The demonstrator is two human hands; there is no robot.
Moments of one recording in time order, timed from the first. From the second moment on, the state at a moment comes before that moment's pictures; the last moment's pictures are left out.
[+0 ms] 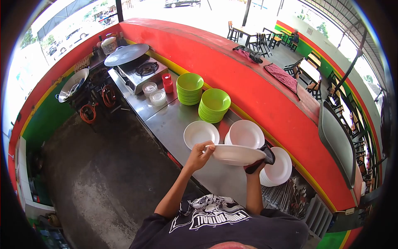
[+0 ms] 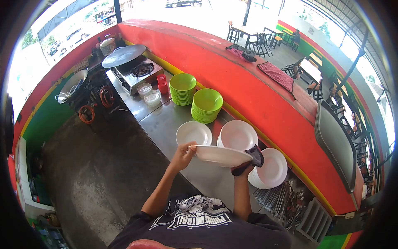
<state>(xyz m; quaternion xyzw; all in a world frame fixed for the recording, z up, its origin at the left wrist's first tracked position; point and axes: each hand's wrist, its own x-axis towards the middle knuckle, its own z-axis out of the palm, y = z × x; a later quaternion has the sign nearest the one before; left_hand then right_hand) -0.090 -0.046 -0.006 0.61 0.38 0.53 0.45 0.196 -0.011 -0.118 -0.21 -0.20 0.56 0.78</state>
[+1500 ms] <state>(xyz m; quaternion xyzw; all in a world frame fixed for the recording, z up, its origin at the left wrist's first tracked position) -0.036 -0.085 0.024 0.67 0.47 0.41 0.41 0.161 -0.056 -0.008 -0.48 -0.50 0.19 0.70</state>
